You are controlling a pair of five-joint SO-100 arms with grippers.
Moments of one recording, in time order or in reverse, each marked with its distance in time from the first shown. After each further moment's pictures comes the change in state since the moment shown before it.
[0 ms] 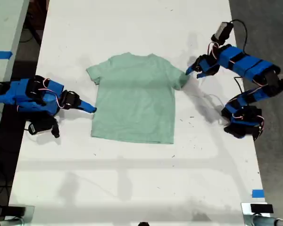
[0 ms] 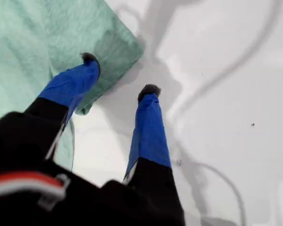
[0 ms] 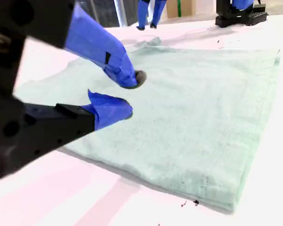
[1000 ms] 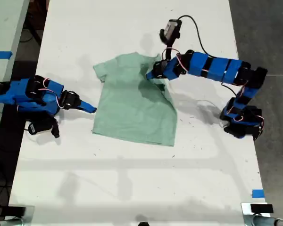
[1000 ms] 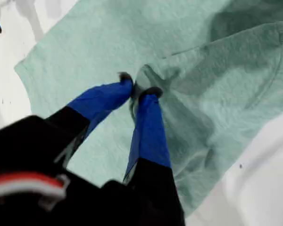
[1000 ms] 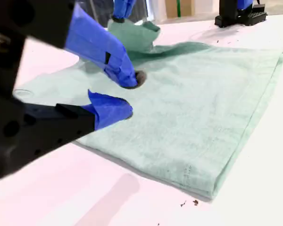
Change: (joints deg) arm 0 0.1 0.0 0.0 0.0 0.0; arm 1 -31.9 -22.6 -36.3 -9.6 -3.5
